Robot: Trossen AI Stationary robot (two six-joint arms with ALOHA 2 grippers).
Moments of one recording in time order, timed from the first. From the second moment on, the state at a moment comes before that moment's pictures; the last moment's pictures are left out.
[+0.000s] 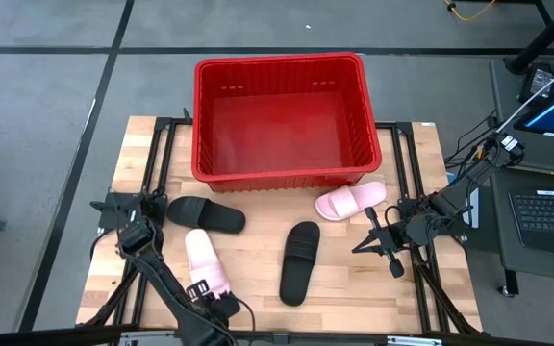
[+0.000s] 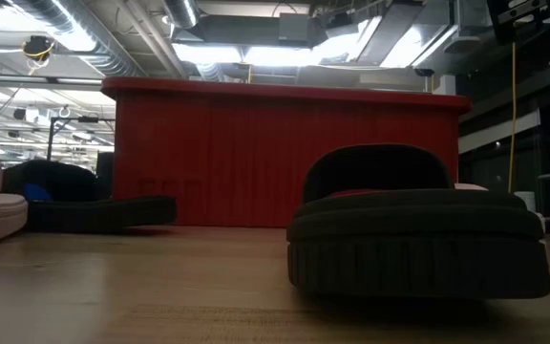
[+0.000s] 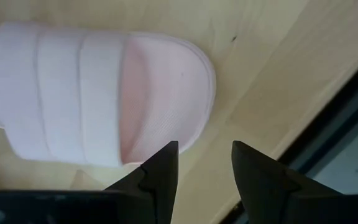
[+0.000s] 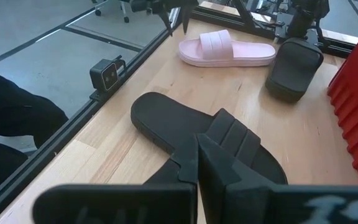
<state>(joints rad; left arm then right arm) -0.87 2.25 1.94 -1.42 -0.13 -1.44 0.71 0.82 0.53 -0.16 0.33 0.08</state>
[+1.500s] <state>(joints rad) -0.91 2.35 1.94 -1.50 -0.32 -1.37 0.71 0.82 0.53 -0.17 0.33 0.07</state>
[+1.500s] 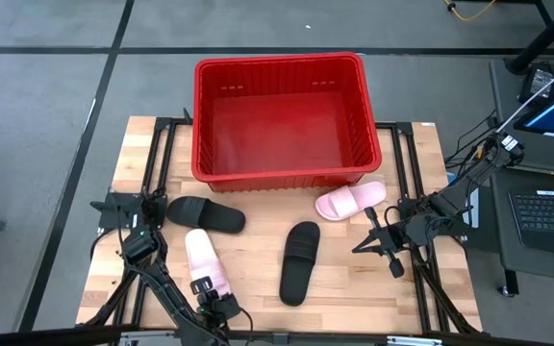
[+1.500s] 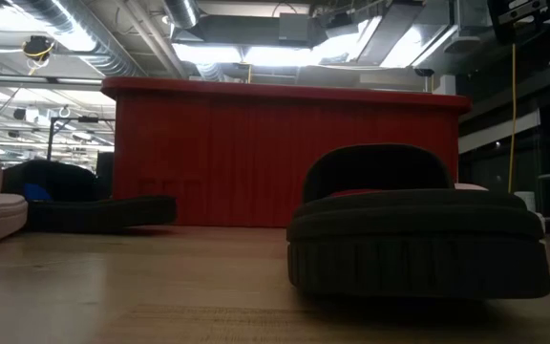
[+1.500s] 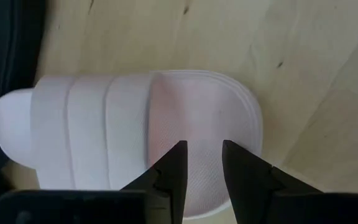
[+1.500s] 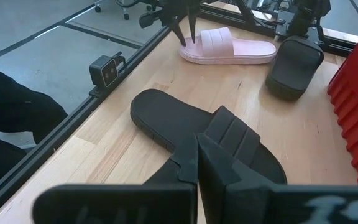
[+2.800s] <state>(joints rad) -0.88 2.35 2.03 -1.57 -0.27 -1.20 0.71 0.82 0.53 -0.17 0.33 0.07</state>
